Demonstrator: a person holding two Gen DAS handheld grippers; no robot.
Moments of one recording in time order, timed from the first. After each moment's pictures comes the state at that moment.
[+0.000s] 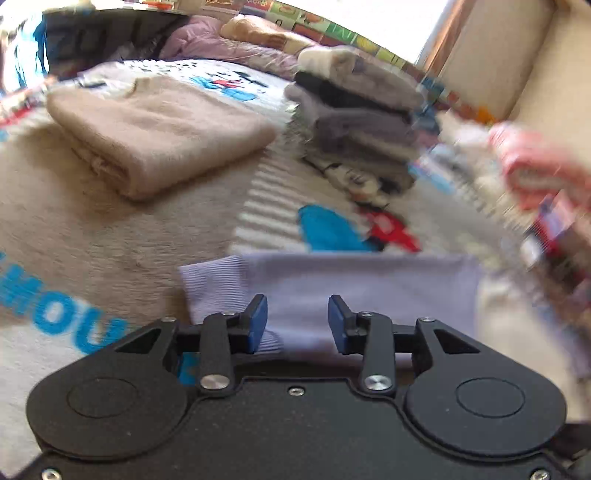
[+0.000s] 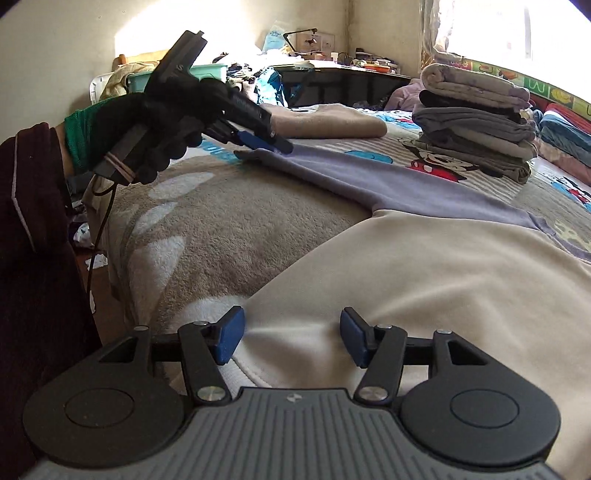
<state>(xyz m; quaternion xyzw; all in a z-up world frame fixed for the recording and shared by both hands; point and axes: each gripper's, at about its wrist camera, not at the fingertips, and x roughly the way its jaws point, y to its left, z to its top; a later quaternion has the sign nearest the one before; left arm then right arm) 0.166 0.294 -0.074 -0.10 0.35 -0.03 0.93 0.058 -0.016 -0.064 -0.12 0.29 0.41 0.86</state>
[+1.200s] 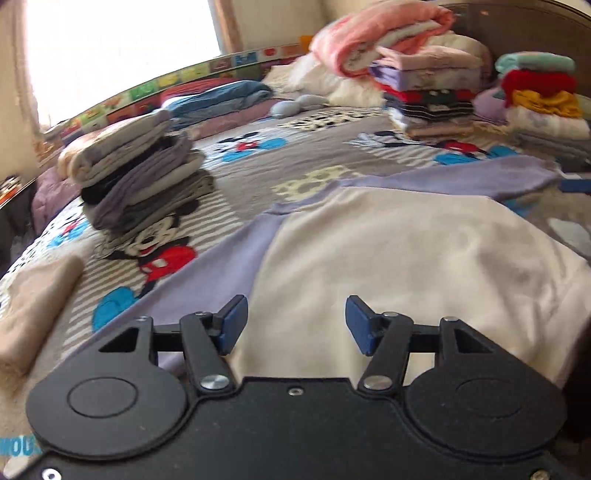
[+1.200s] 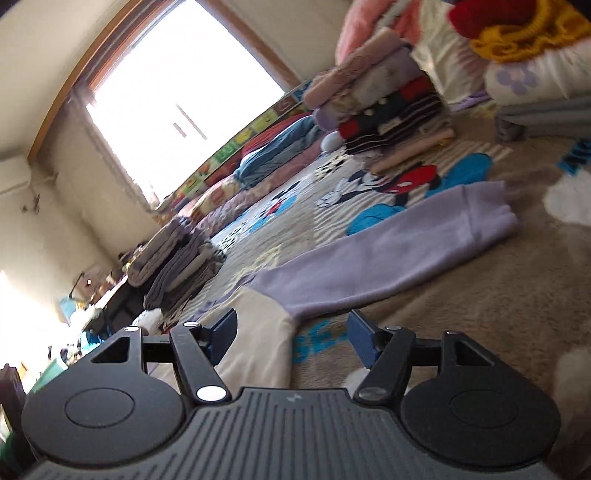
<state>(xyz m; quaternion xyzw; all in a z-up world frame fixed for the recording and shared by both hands) 0.089 0.049 -0.043 0.18 0.26 -0.23 0.92 0.003 -0.372 -0.066 0.36 0.19 0.06 0.91</state>
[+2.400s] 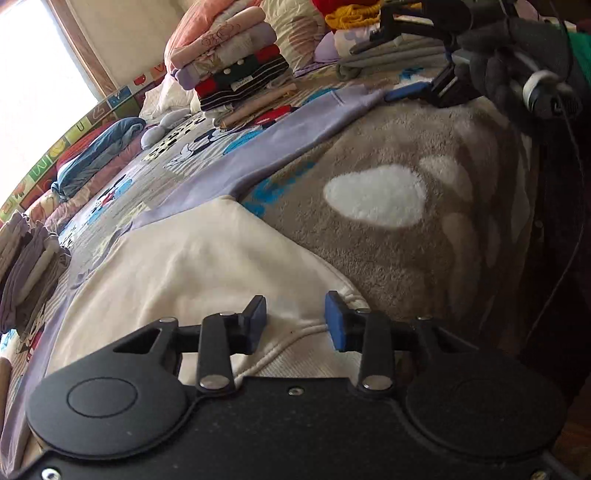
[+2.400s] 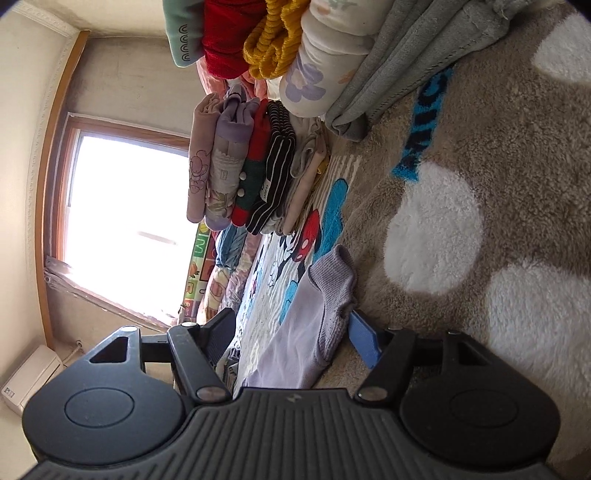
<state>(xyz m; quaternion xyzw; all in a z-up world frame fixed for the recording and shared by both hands) -0.016 -0.188 -0.104 0.32 0.24 -0.29 0.87 0.023 -0.528 -0.140 0.61 0.13 0.04 0.78</state>
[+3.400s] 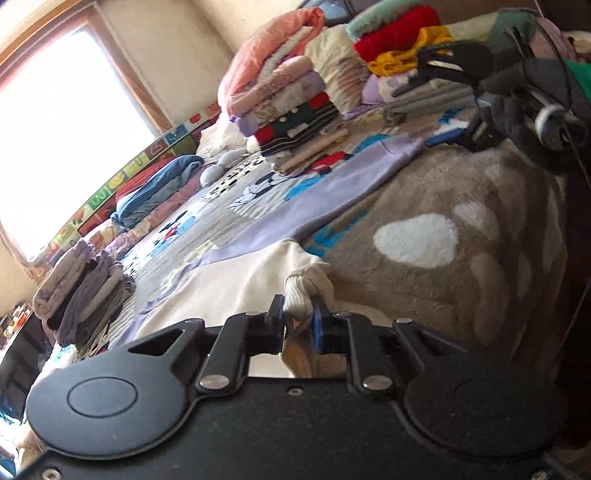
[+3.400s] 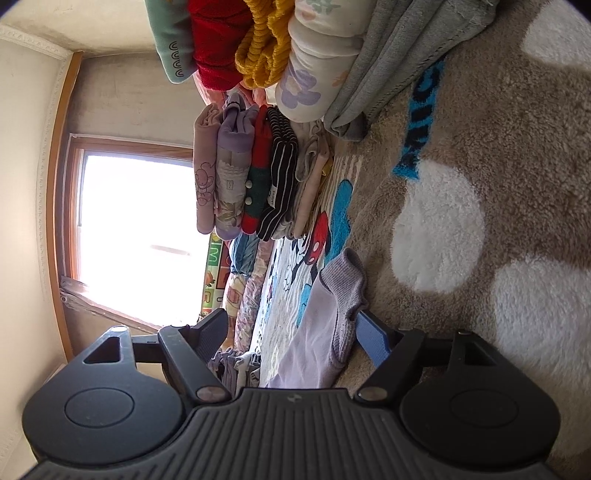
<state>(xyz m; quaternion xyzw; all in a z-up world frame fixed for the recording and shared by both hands) -0.044 -0.182 -0.094 0.35 0.18 -0.26 0.88 0.017 -0.532 -0.143 0.64 0.12 0.05 0.76</state>
